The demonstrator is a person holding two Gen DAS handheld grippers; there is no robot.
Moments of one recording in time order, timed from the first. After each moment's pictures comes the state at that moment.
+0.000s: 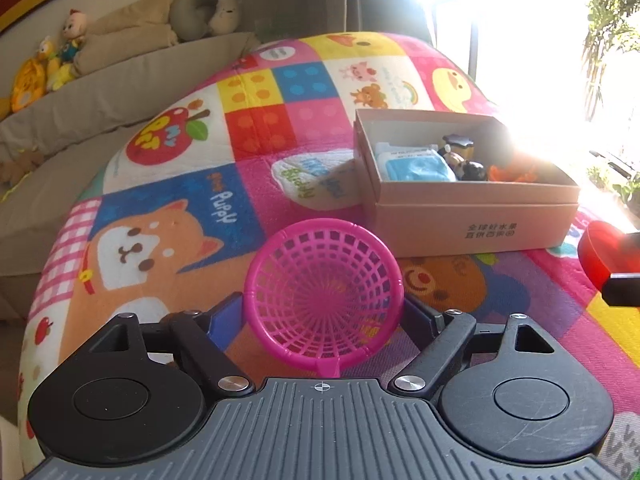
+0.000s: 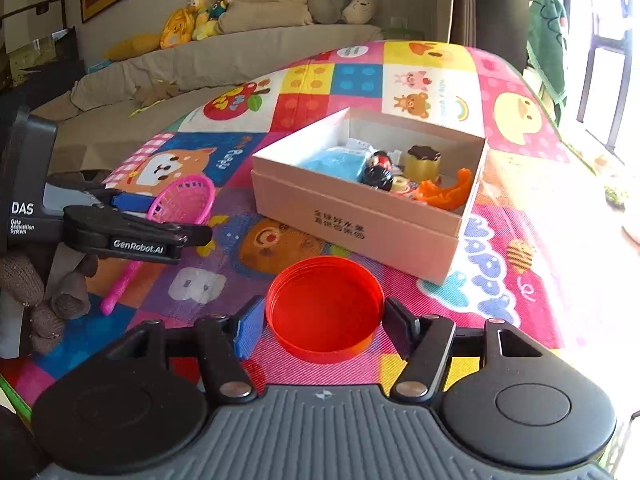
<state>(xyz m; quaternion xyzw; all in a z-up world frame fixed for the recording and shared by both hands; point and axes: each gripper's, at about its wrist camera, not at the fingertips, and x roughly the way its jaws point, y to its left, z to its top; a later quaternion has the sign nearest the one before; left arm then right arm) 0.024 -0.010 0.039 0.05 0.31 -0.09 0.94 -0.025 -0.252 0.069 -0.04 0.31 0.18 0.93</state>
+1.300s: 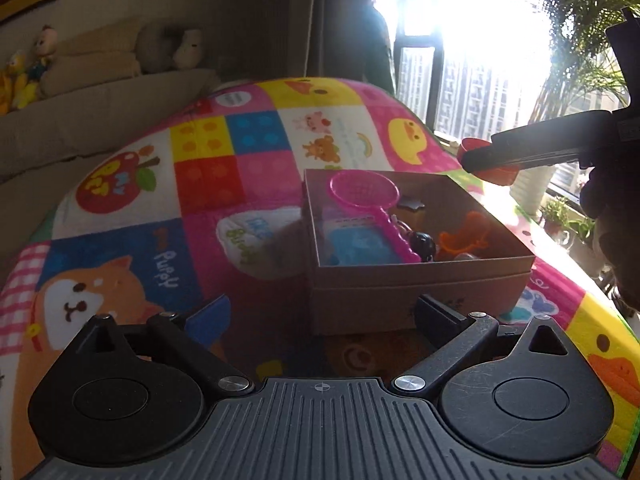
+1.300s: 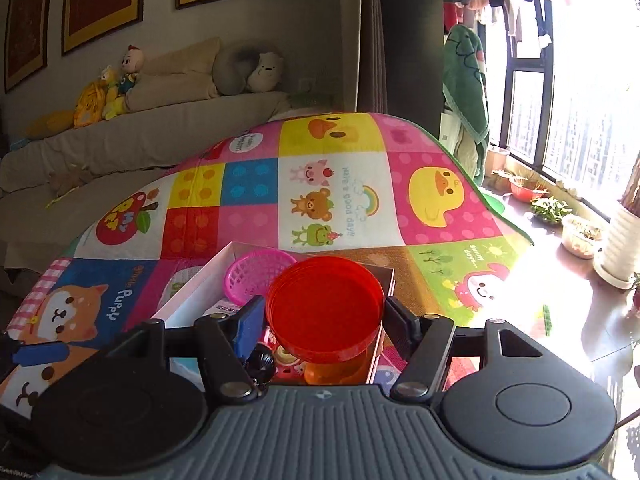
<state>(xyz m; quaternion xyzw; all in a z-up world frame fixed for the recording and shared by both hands) 0.049 -0.024 0.047 0.02 0.27 -0.15 0.95 0.122 -0.260 0.110 -0.01 0.27 0.05 0.96</state>
